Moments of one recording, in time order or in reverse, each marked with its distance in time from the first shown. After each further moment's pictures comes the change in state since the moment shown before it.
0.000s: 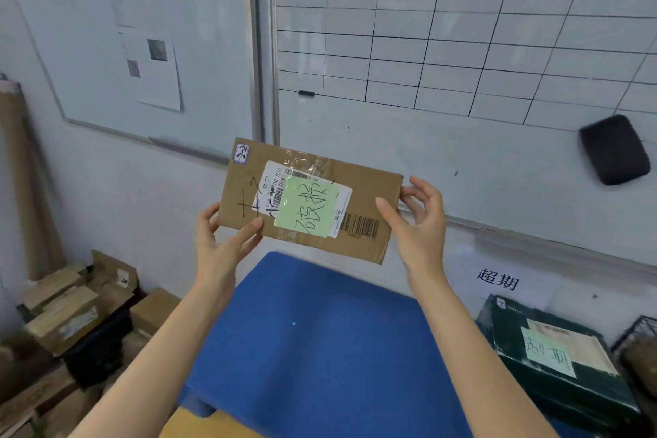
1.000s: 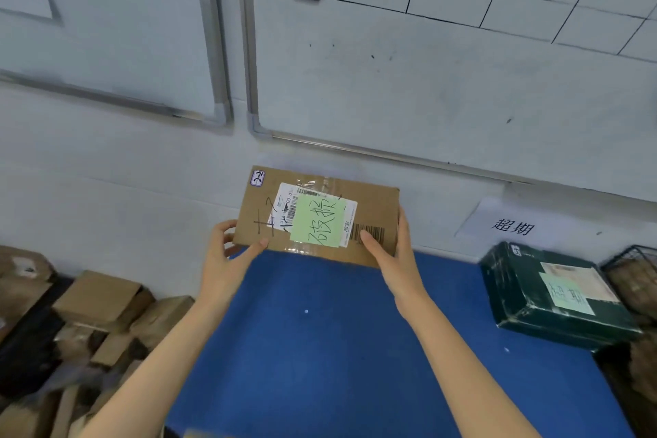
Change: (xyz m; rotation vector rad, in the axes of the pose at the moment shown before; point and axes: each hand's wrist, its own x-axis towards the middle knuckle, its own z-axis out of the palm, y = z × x) left_hand 0.135 -0.147 -0.076 0.446 -0.284 -0.317; right_hand -0.024 0.160 0.060 -0.330 0.015 0.499
